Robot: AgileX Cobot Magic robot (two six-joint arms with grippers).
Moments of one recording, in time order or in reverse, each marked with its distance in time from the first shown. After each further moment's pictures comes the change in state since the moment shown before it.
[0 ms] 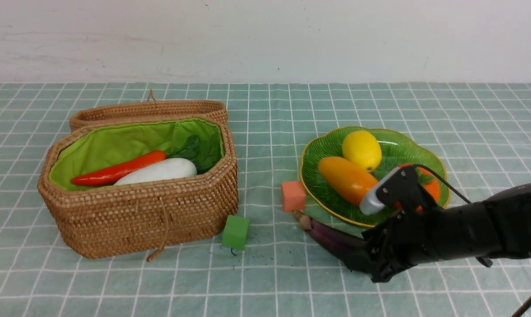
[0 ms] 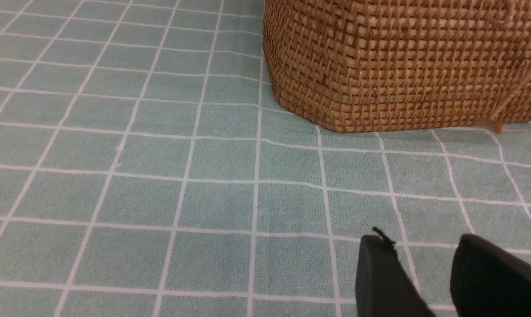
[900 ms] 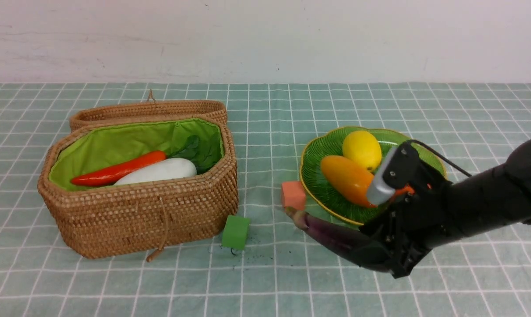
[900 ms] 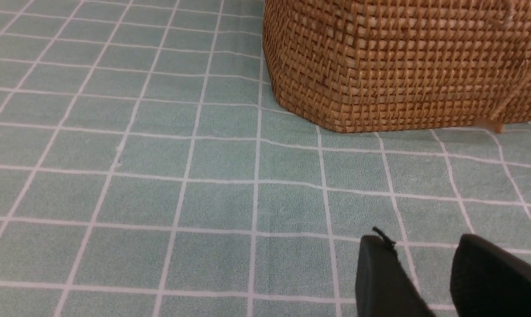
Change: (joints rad) right arm 0.000 -0.146 -0.127 -0.477 0.218 0.362; left arm 0.000 0.000 0.000 0.000 0.000 0.000
